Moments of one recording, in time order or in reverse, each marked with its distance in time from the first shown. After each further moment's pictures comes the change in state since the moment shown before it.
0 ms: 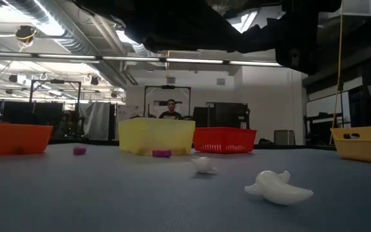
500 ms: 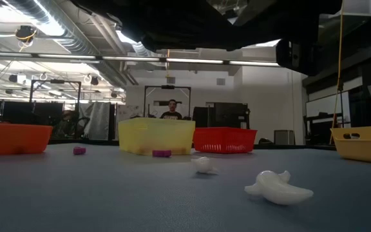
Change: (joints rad) left arm -0.001 0.000 0.000 -0.003 0.006 0.000; right arm 0.000 0.000 0.000 -0.007 -0.010 0.000
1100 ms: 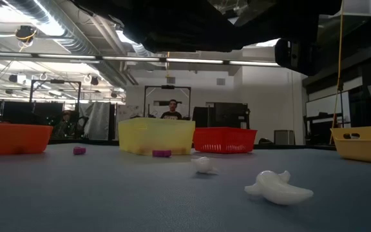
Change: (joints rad) left arm 0.003 0.000 0.000 0.000 -0.006 -0.006; right arm 0.000 0.000 0.000 -0.009 -0.001 -0.030
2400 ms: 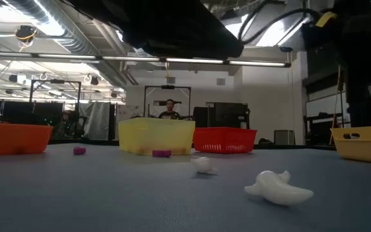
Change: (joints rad) left arm 0.002 -0.001 0.001 -0.037 0.006 -0.003; right arm -0.122 -0.255 0.001 -1.134 -0.016 -0.088
